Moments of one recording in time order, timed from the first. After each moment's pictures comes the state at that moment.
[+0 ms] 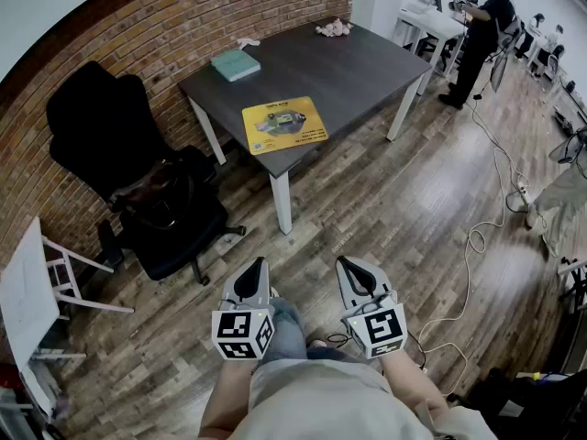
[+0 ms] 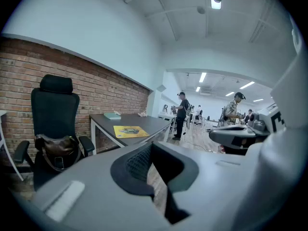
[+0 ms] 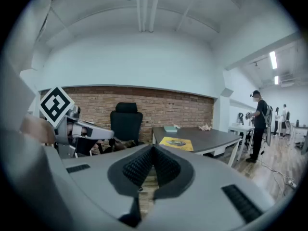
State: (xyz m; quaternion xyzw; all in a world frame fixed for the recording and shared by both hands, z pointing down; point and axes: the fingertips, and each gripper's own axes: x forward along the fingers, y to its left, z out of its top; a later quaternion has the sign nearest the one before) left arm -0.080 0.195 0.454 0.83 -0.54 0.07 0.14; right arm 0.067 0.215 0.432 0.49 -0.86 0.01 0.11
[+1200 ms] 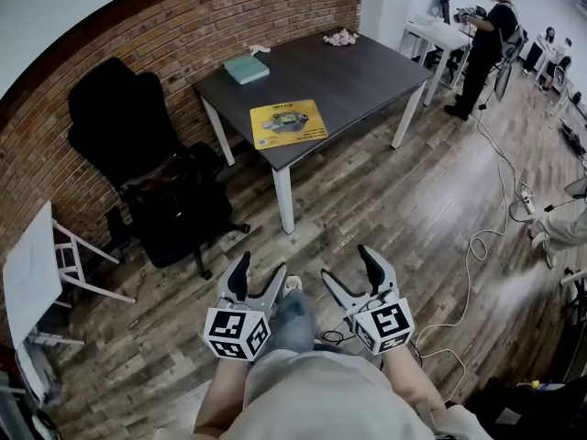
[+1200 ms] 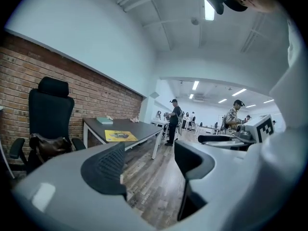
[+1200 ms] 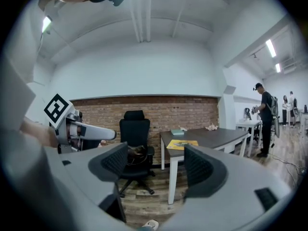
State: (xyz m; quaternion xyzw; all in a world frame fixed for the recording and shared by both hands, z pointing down) left arm -0.049 0.269 0.425 0.85 -0.50 0.03 0.13; right arm 0.090 0.280 0.421 0.46 -0.88 0.03 0.06
